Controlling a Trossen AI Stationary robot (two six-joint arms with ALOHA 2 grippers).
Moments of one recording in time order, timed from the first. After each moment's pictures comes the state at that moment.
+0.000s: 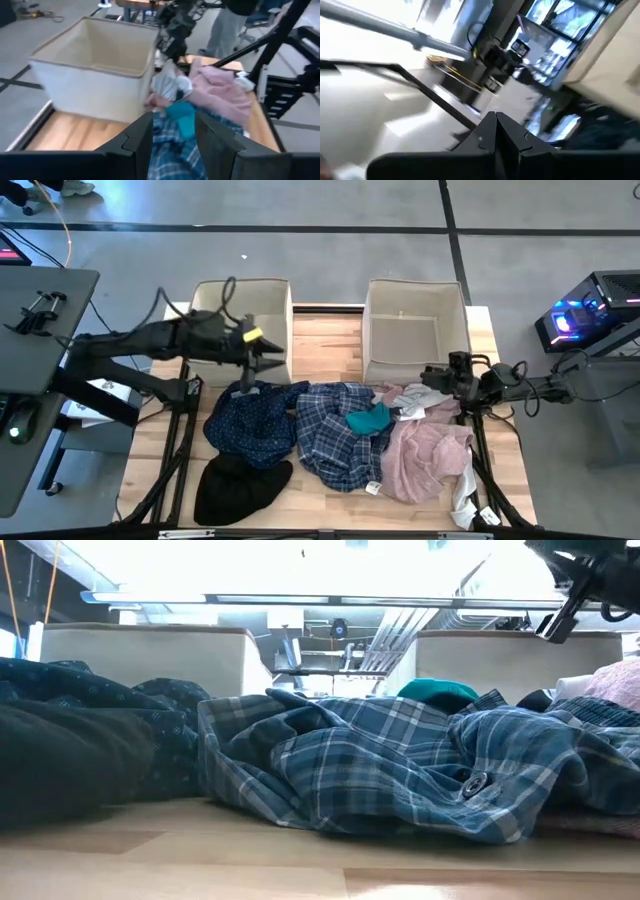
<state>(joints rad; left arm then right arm) 0.01 1.09 1.24 -0.53 -0.07 -0.11 0.11 0.02 0.02 0.46 0.12 1.03</state>
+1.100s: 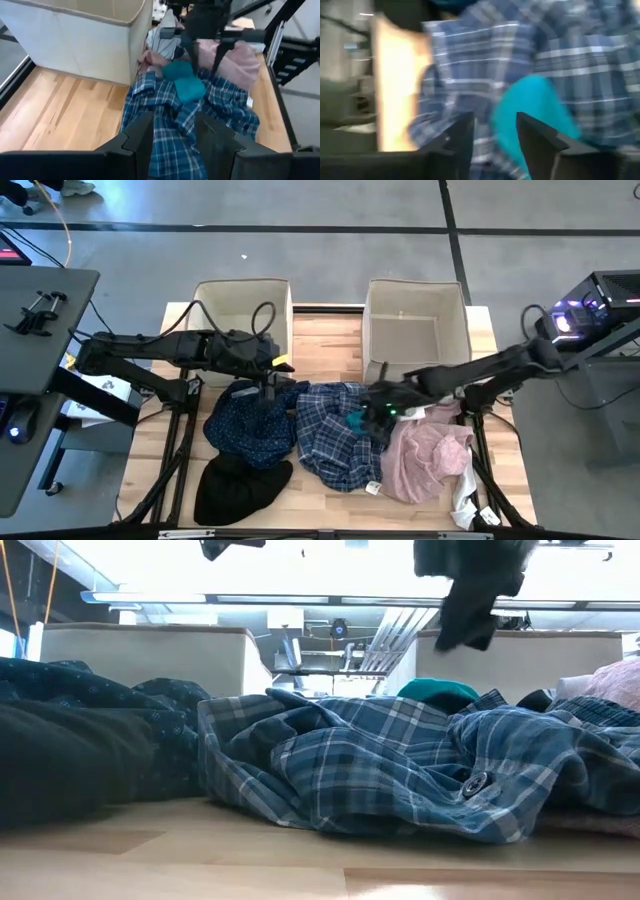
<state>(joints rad) -0.05 1.22 1.24 -0.63 -0.10 -0.19 0.19 1.44 1.02 -0.53 -0.06 0.54</state>
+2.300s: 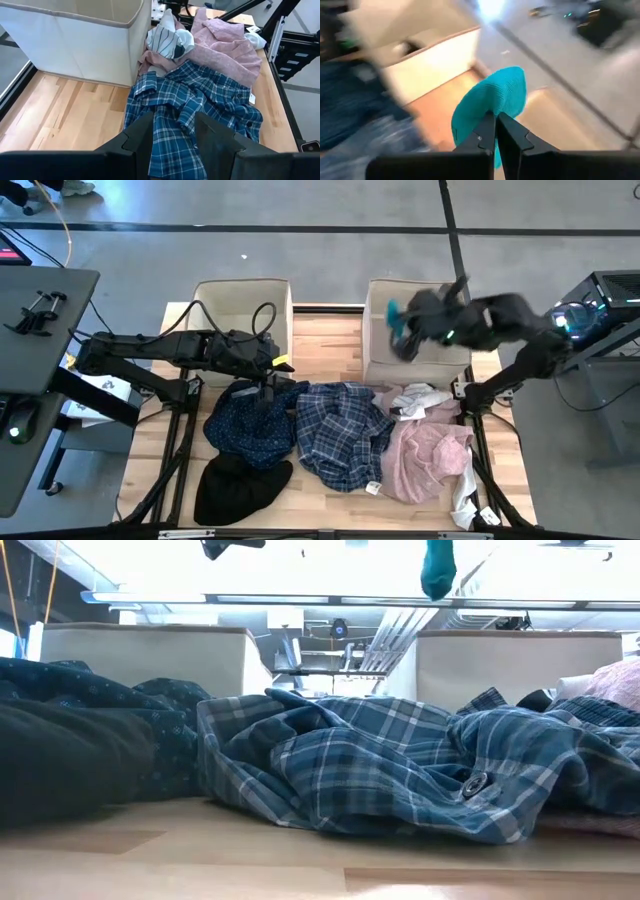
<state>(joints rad) -0.05 1.22 1.24 -0.63 -0.10 -0.16 0.04 1.43 2.04 -1.45 0.69 0.39</state>
